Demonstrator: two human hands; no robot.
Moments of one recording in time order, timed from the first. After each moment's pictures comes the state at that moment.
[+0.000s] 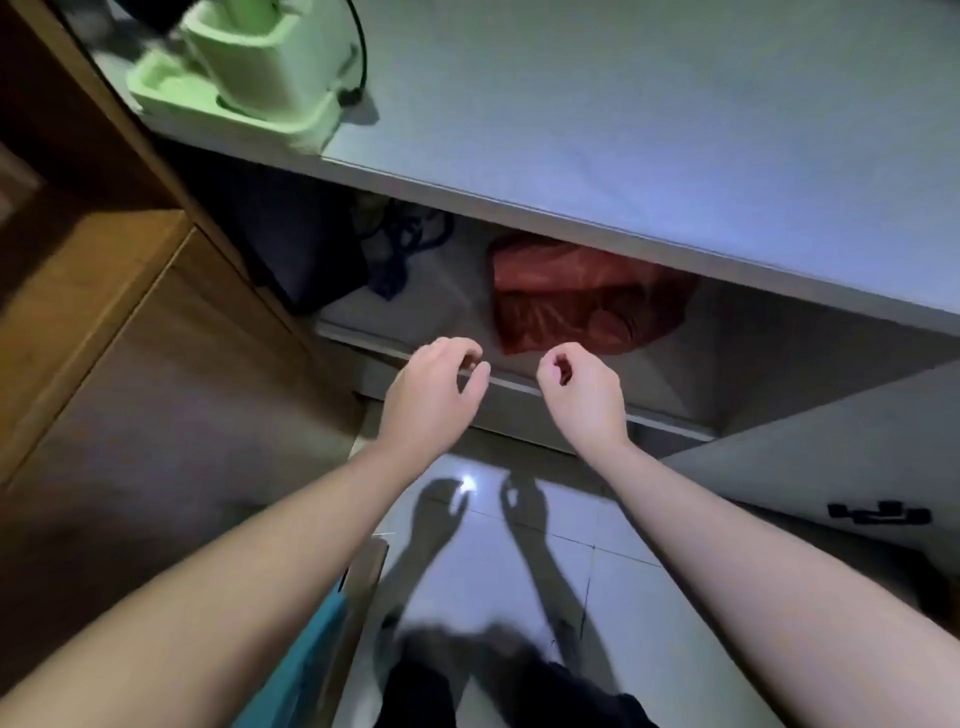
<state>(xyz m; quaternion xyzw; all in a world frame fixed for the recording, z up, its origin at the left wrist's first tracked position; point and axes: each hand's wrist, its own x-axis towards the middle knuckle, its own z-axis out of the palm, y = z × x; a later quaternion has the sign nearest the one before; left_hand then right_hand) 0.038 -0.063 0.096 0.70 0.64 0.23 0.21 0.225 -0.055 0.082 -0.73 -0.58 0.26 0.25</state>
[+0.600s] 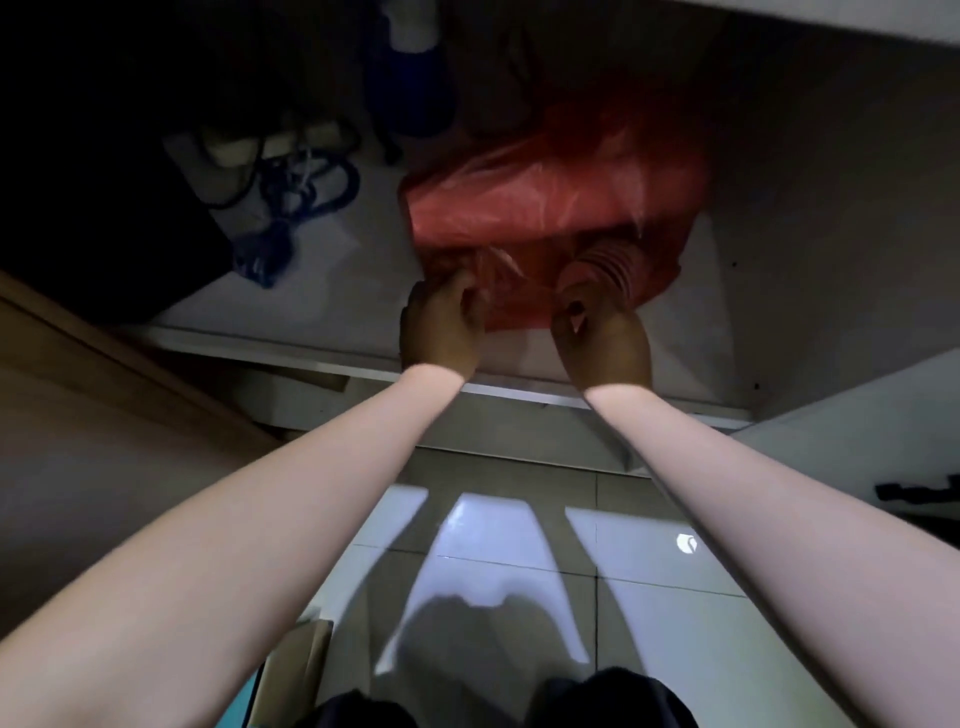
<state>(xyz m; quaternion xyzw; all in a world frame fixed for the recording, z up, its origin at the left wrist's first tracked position) 0.132 0.072 -0.085 0.68 0.62 0.30 0.23 0.302 0.027 -0.066 -0.73 -0.61 0.09 0.31</state>
